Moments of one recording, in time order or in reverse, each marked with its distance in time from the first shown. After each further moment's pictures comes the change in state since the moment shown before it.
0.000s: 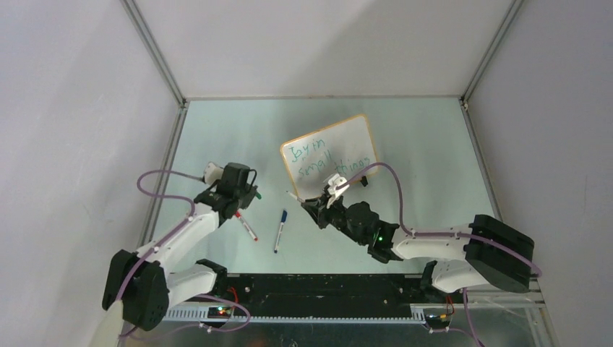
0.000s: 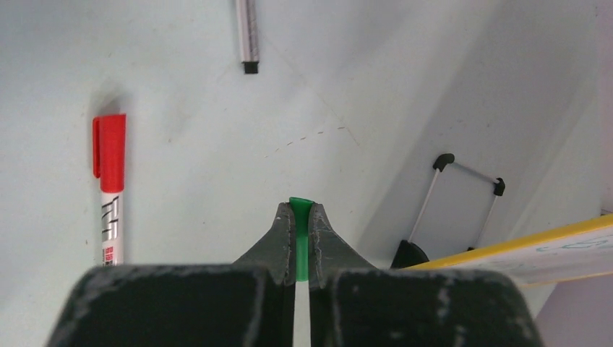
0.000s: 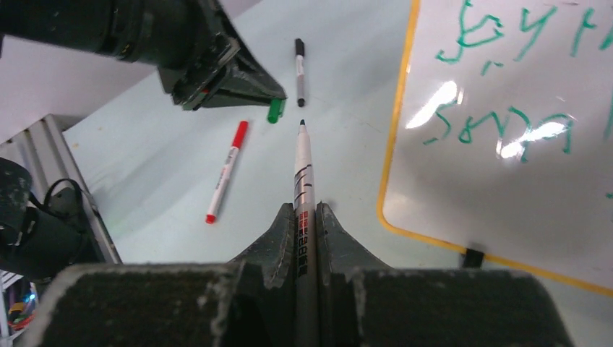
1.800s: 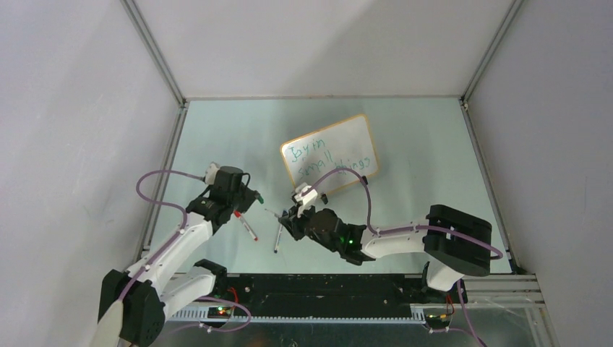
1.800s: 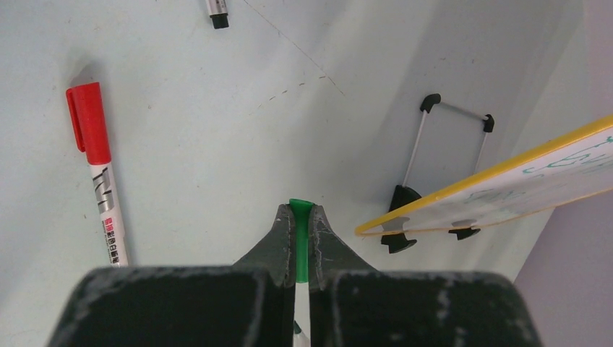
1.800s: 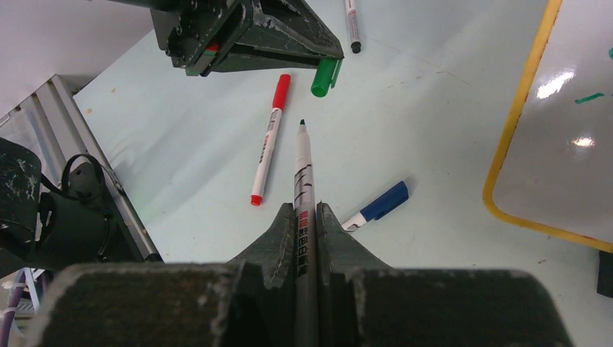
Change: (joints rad) left arm 0.029 -0.102 0.009 -0.053 0.150 0.127; right arm 0.126 0.285 0.211 -0.069 0.058 0.136
